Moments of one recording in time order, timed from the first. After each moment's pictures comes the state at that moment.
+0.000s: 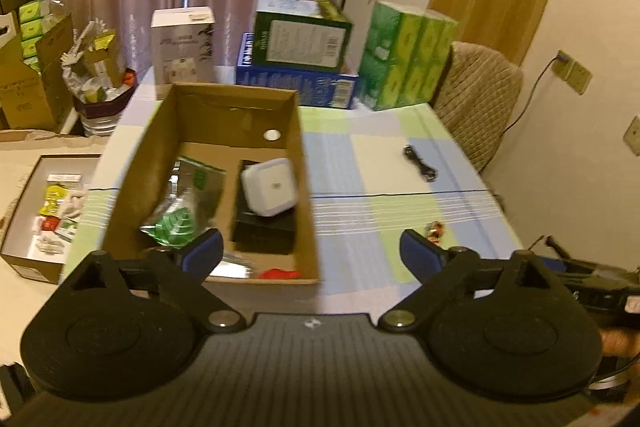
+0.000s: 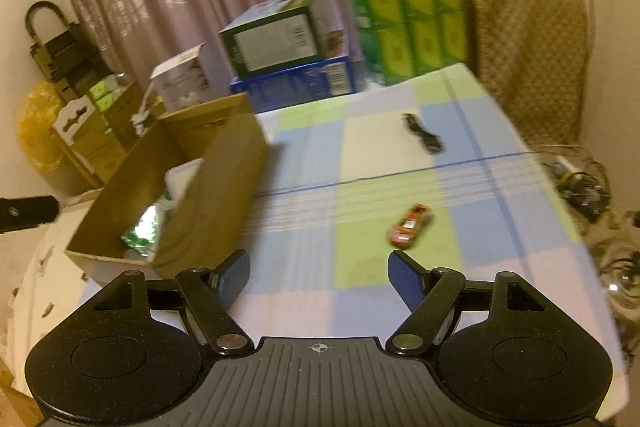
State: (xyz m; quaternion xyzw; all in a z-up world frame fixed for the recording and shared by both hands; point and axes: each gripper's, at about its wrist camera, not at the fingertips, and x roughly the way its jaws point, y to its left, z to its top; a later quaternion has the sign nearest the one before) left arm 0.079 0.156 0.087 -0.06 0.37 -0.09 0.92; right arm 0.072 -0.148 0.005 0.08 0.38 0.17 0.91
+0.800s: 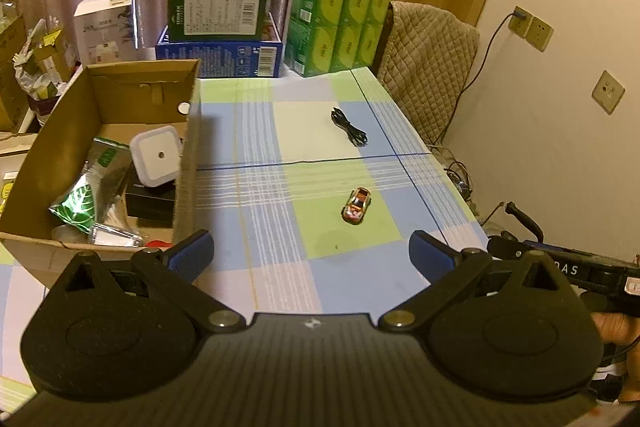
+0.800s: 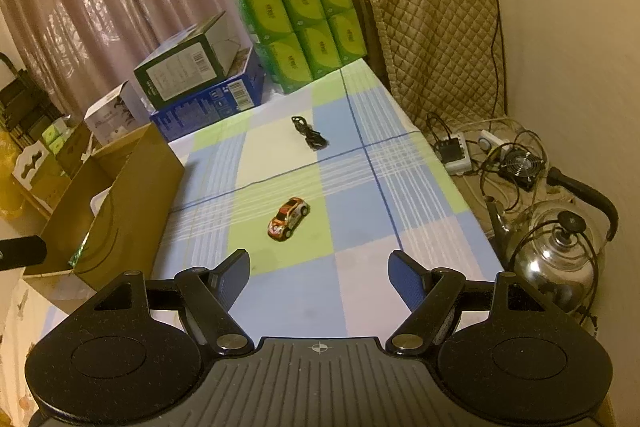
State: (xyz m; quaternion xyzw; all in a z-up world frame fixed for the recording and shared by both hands) left arm 0.072 0.045 0.062 -0.03 0.39 -0.14 0.91; right arm 0.055 -0.263 -0.003 0.13 0.38 0.10 0.91
